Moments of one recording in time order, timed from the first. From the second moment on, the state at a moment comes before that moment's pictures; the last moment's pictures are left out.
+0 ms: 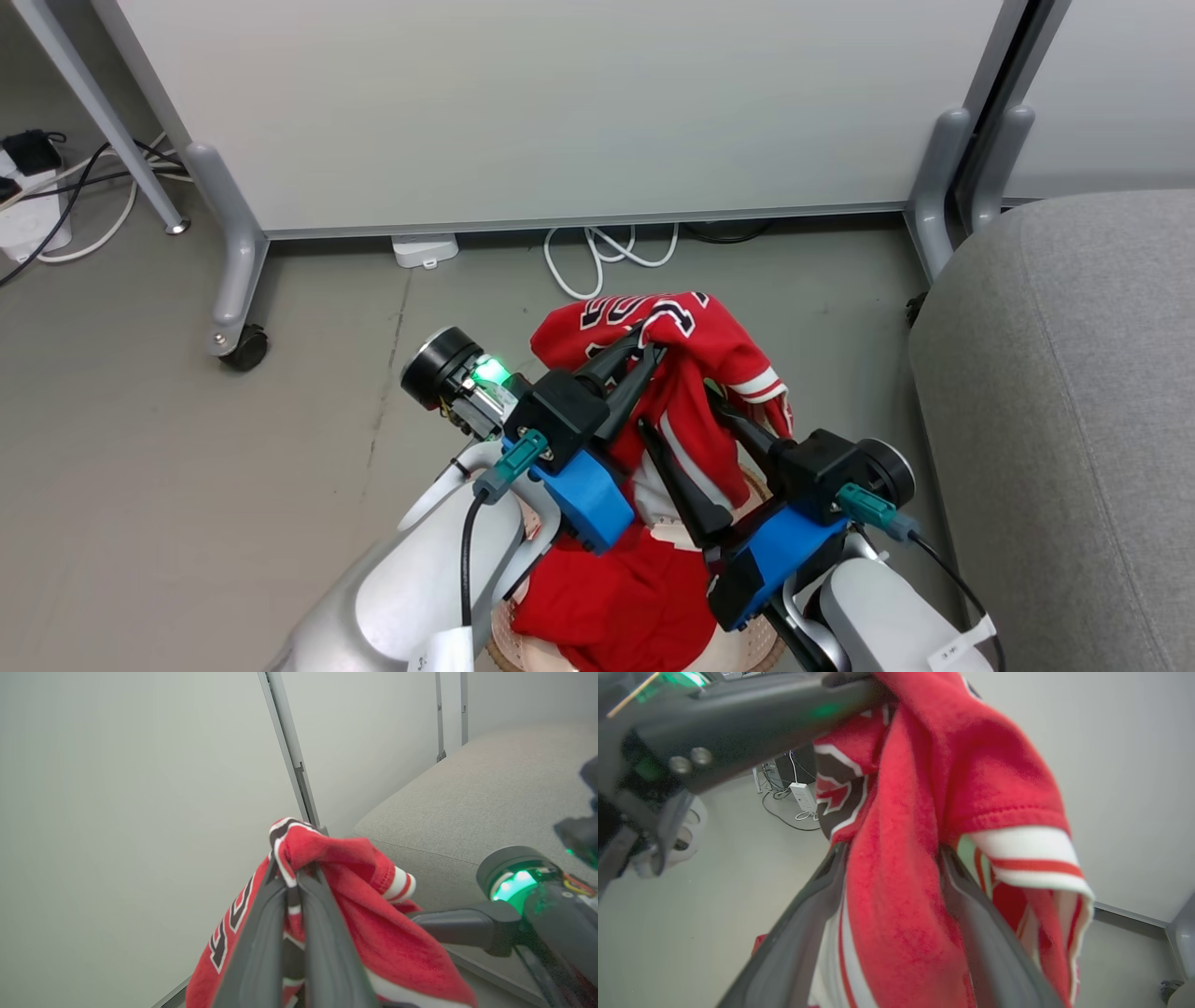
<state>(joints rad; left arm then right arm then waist) -0.60 0.13 -0.77 0.49 -0.26 -0.11 -0.26 -0.39 -0.05 0.49 0.47 0.23 0.13 -0.26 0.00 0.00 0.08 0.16</state>
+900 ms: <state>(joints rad) -0.60 0.12 -0.76 0.49 -0.25 -0.12 -0.26 -0.44 -0.05 0.51 0.53 0.27 0.13 -0.26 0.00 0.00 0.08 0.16</state>
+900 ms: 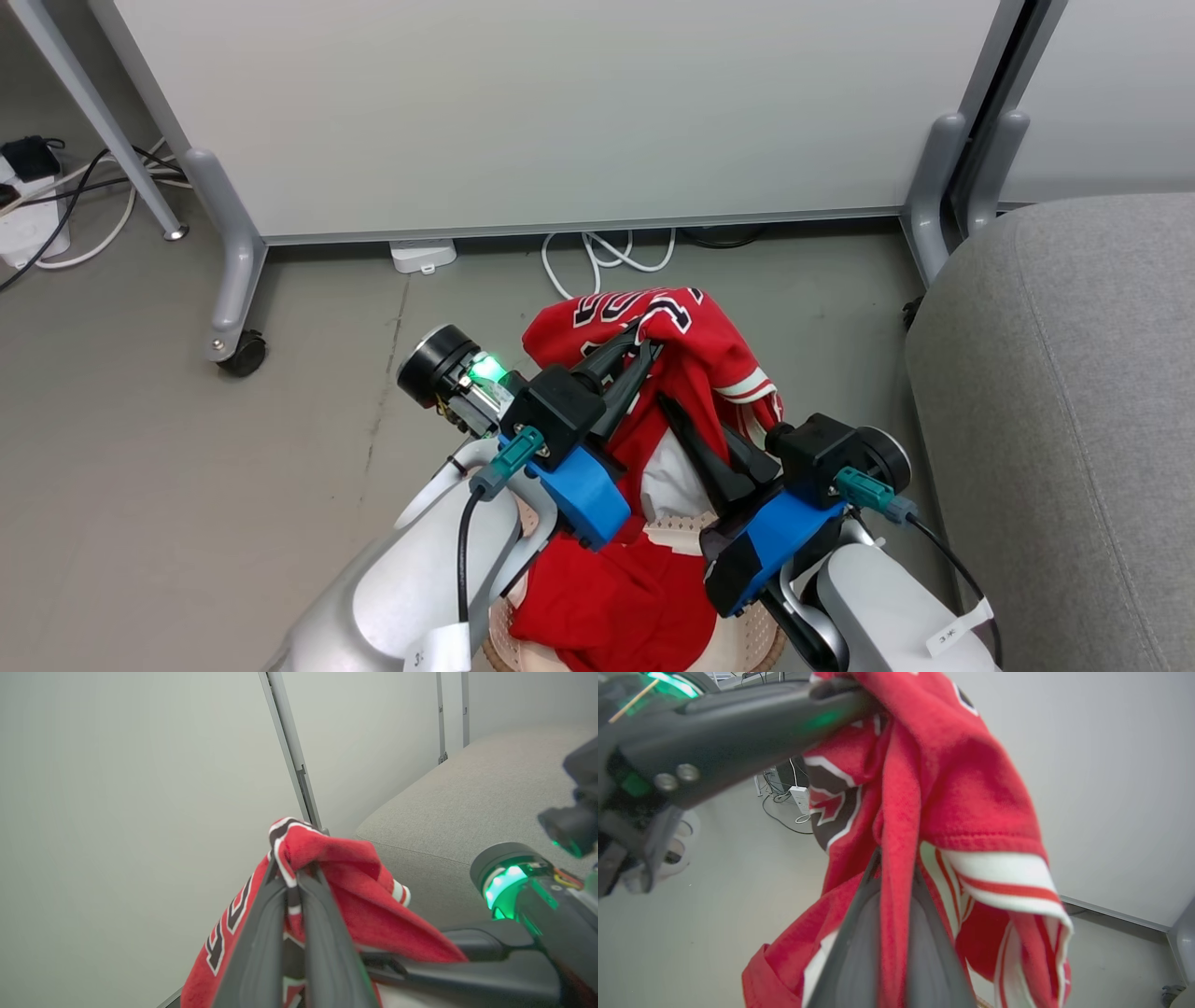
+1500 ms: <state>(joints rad) -0.60 0.12 -0.74 0.49 -0.24 -0.12 -0.26 -0.44 -0.05 0.51 0.52 0.27 0.13 -0.26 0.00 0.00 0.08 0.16</state>
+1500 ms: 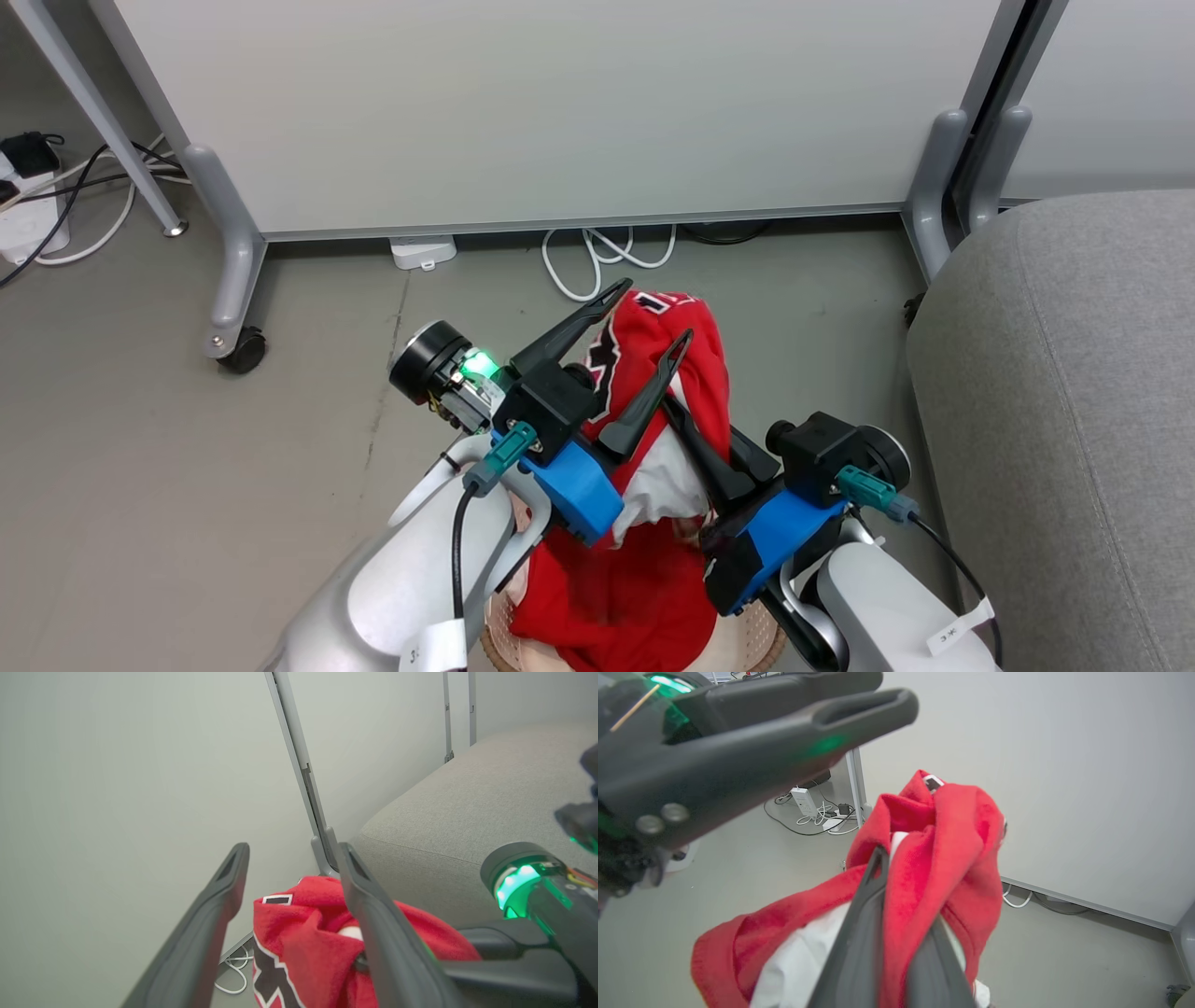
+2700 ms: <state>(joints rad) -0.54 0.15 -0.73 0.43 -0.22 -0.12 -0.26 -0.41 -0.05 0.24 0.38 0.14 0.13 -0.26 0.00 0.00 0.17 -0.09</state>
